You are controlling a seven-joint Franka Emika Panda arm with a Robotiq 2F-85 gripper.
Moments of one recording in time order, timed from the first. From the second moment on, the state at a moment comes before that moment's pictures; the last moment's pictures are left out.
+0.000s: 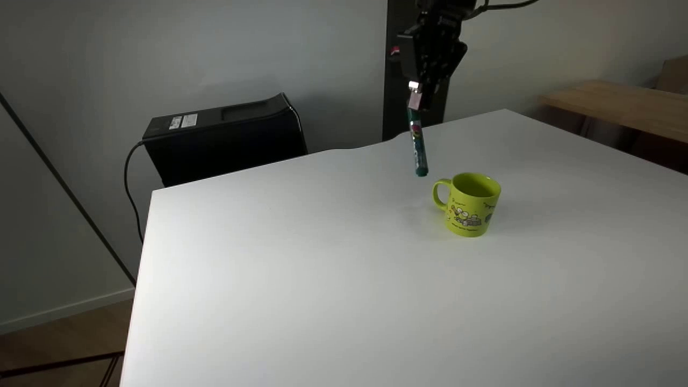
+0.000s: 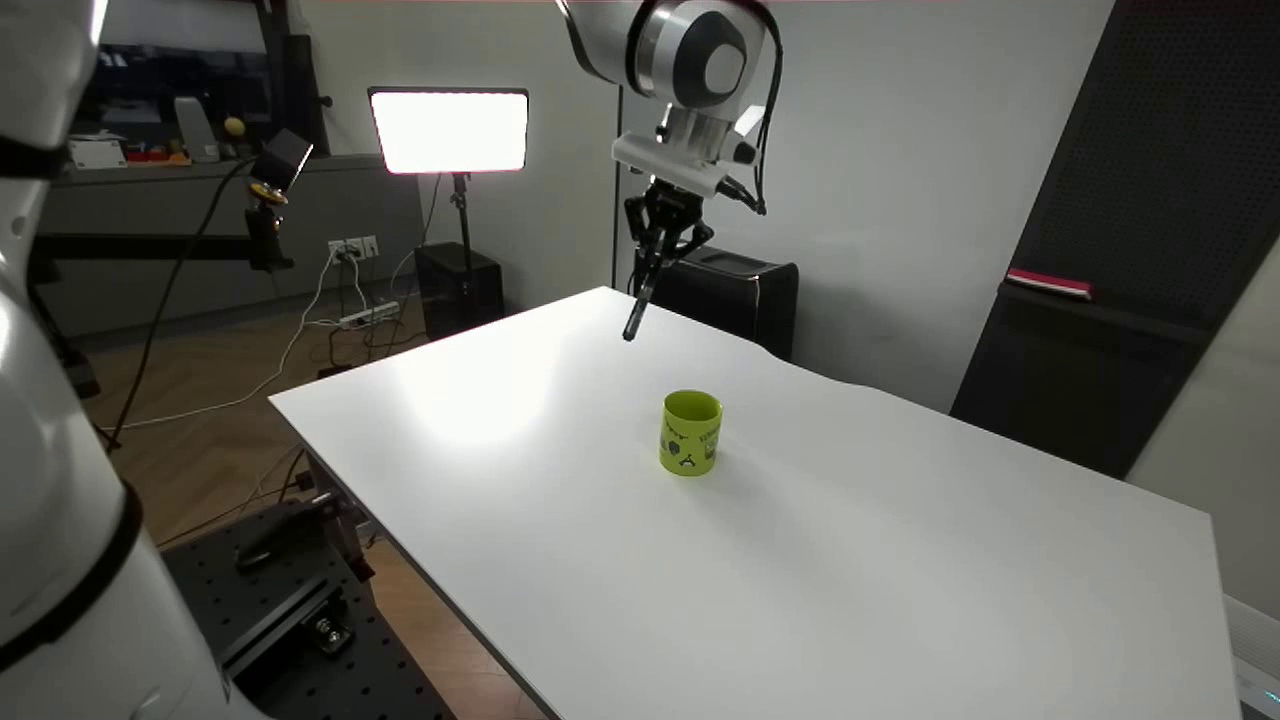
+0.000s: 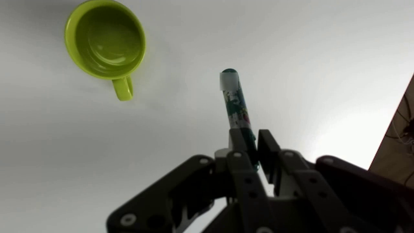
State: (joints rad) arm 0.05 0.45 0.16 -1.69 0.20 2.12 -0.18
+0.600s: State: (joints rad) arm 0.08 0.51 0.18 -1.80 0.23 2.17 -0.18
